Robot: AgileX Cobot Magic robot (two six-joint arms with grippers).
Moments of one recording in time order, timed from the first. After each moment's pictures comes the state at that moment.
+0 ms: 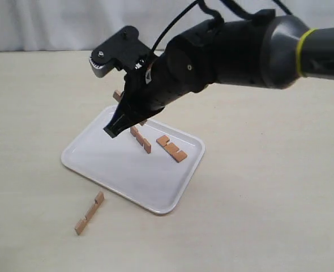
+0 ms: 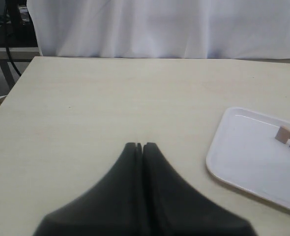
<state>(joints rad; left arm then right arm) -0.13 0.00 0.00 0.28 0.36 -0.31 0.44 1.89 -1.36 0.00 0.46 -0.18</state>
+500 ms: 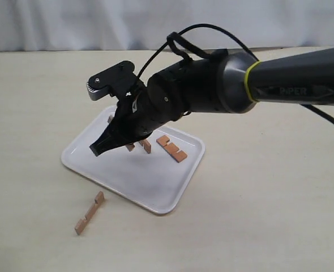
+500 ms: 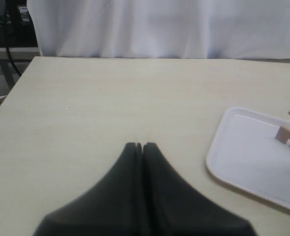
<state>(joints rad) -0.13 0.00 0.00 0.28 0.36 -0.31 0.47 2.02 -1.36 0.06 0.38 -0.04</state>
